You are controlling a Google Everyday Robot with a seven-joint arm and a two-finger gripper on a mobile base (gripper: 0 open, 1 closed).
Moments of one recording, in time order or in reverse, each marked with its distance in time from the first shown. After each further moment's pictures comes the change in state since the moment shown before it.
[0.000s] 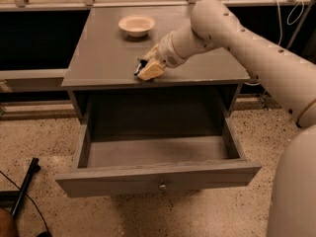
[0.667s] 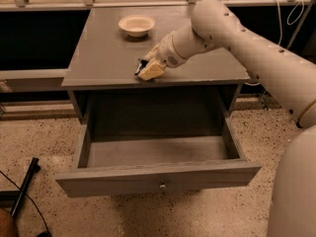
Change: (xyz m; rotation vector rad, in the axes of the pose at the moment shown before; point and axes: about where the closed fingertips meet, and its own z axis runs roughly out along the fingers) arm 0.000 0.000 0.001 -0.001 0.000 0.001
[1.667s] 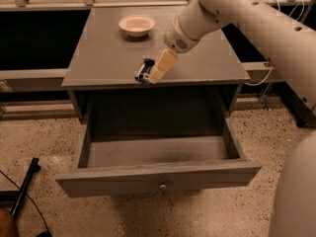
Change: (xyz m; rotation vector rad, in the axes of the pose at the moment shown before) arm -0.011 0.000 -0.056 -0.007 0.144 -0.022
